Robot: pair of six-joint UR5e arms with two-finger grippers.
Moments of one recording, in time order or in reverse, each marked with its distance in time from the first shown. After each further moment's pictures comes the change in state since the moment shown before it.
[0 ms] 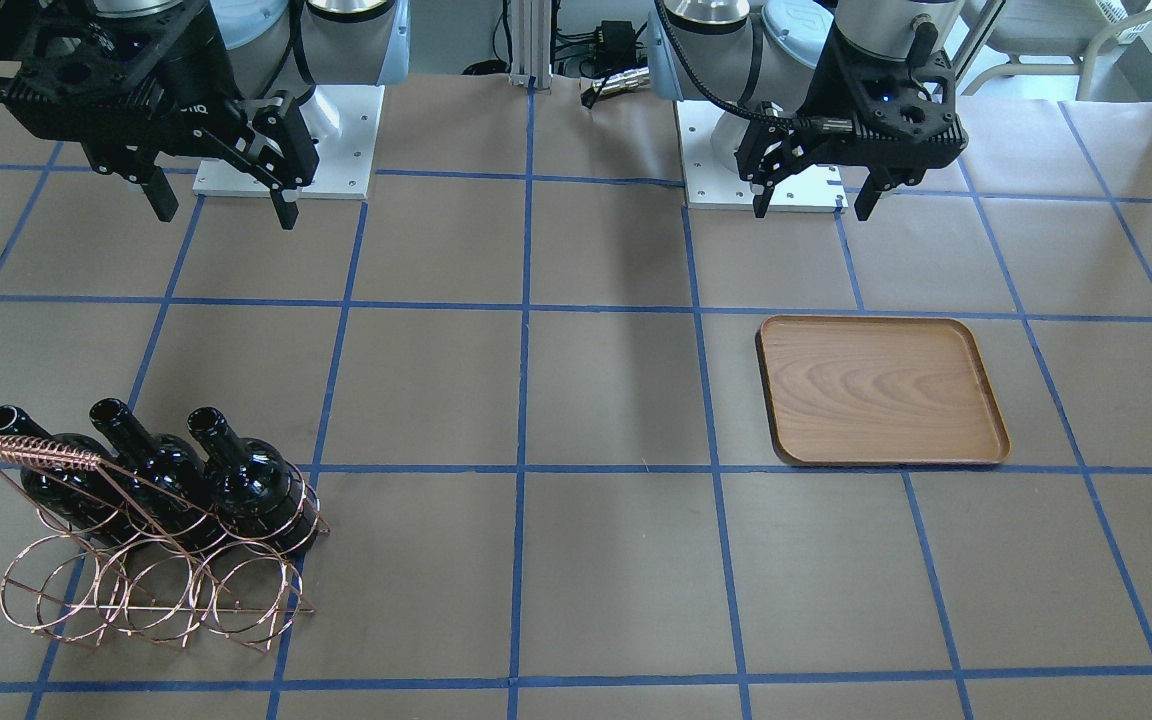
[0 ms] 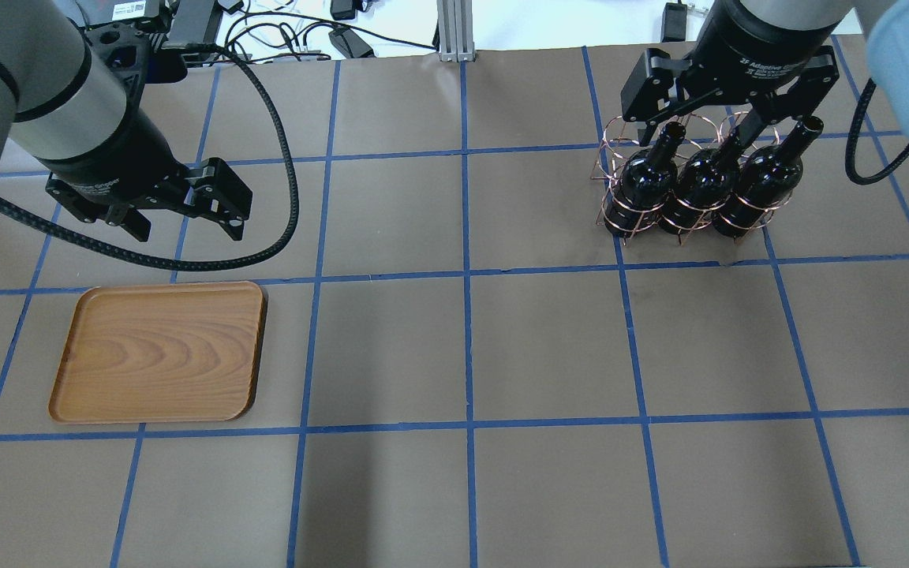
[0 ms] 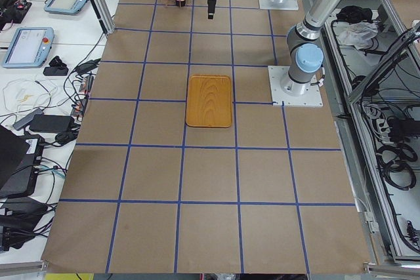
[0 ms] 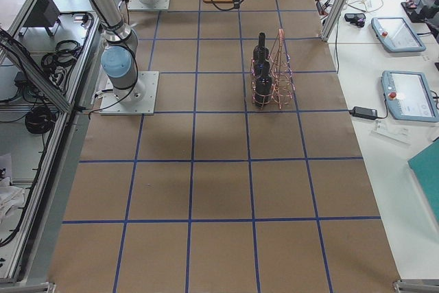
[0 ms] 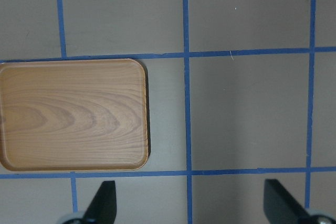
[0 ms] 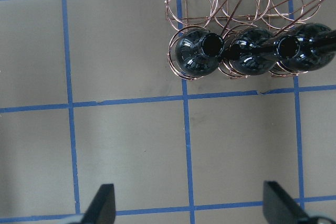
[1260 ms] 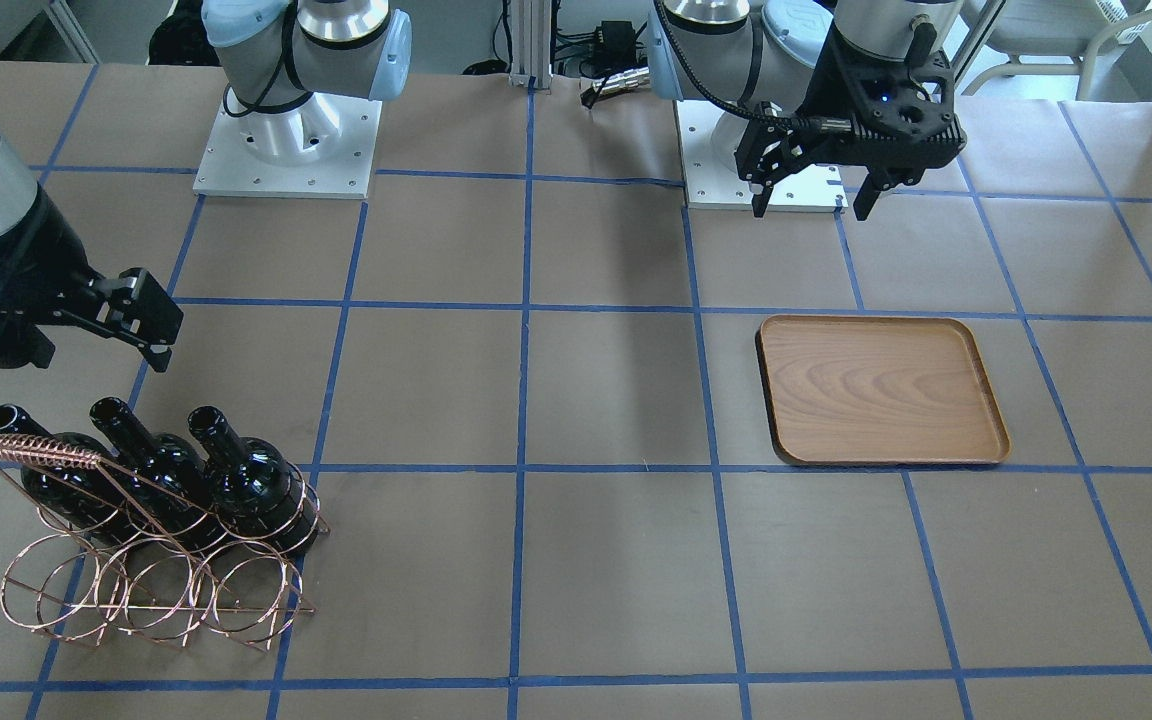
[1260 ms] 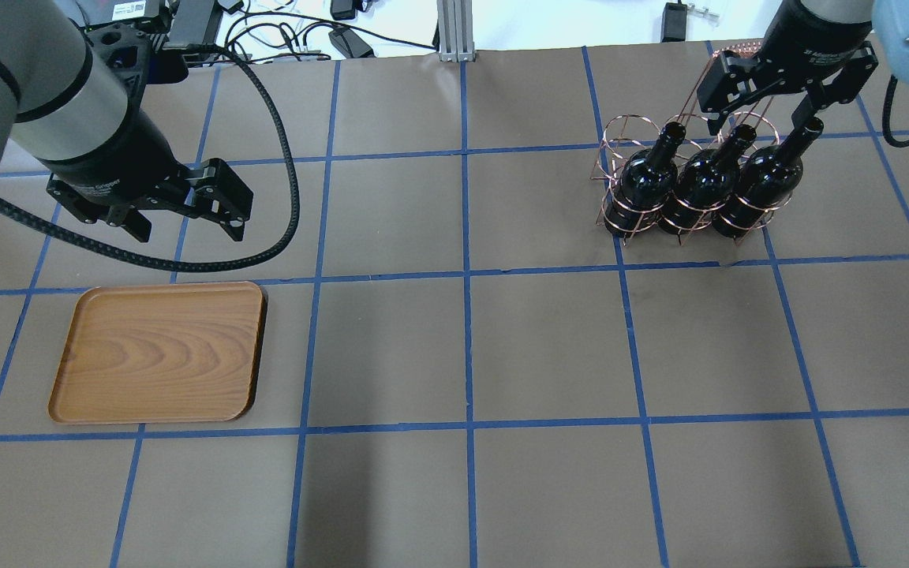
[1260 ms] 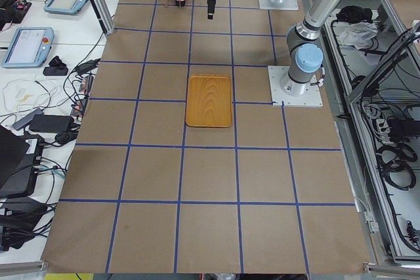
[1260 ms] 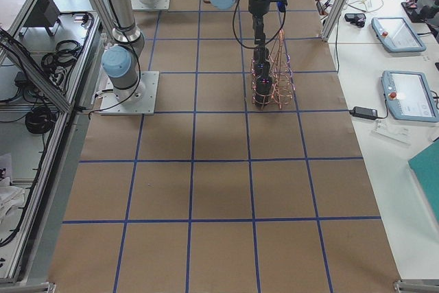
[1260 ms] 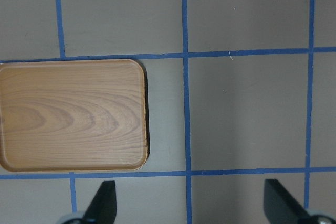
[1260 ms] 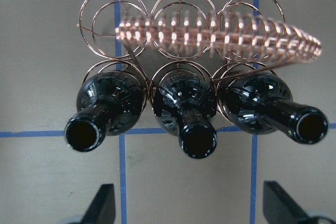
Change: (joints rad) left arm -0.001 0.000 -0.001 0.000 -0.001 0.000; right arm -0.204 0.215 -0.012 -0.120 -0.008 -0.259
